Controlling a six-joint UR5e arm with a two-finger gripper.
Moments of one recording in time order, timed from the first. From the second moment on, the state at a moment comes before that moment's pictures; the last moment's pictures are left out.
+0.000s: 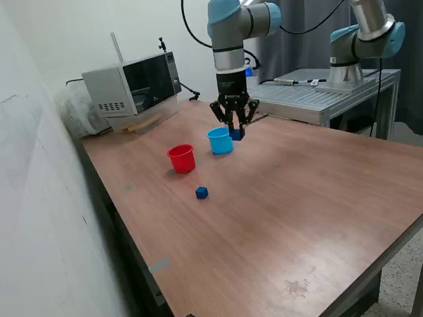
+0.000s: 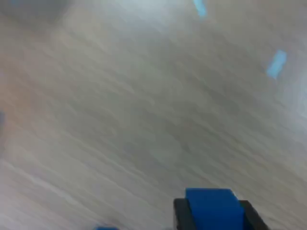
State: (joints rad) arm 0.01 -0.95 1.37 -2.07 -1.59 2.63
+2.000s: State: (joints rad) arm -0.30 -1.02 1.59 -2.13 -1.66 2.86
